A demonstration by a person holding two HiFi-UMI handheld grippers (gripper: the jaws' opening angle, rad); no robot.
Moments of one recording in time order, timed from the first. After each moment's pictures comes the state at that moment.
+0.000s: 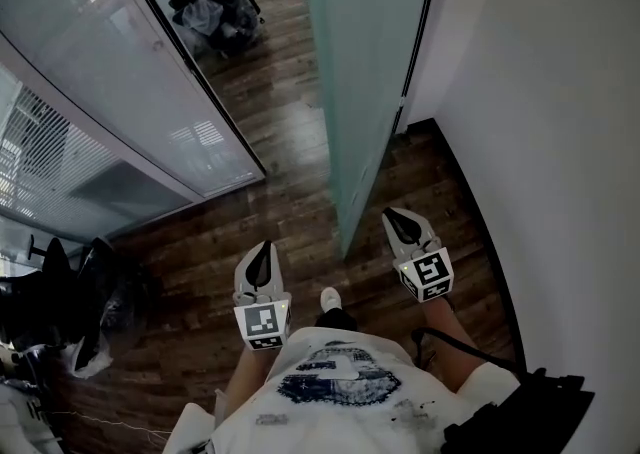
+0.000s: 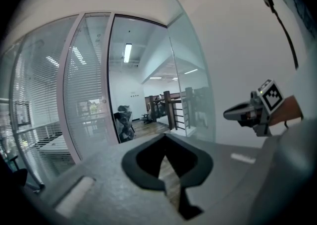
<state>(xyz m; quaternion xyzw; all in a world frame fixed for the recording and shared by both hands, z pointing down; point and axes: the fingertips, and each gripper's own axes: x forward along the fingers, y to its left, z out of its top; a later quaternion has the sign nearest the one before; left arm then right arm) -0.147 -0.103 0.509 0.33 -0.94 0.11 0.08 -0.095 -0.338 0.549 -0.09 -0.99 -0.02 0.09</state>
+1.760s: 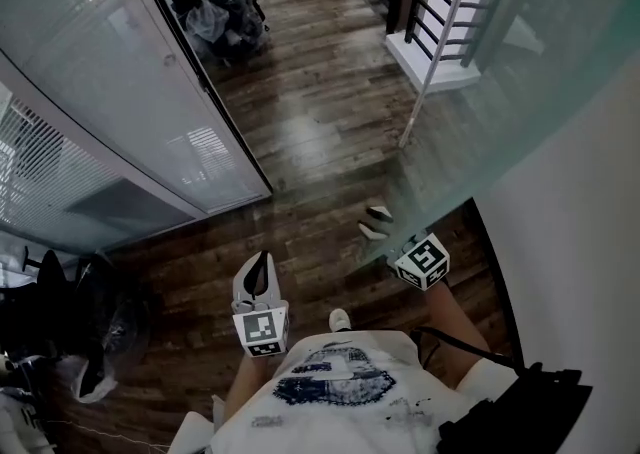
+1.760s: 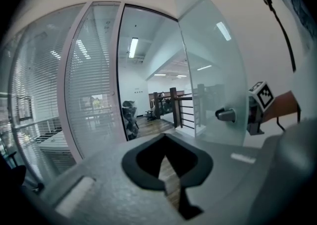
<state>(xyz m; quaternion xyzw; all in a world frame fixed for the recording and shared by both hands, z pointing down) -0.251 -0.069 0.531 0.31 -0.94 0.10 0.10 -0.227 -0.280 0.559 -0.24 -0.97 0.01 0.09</state>
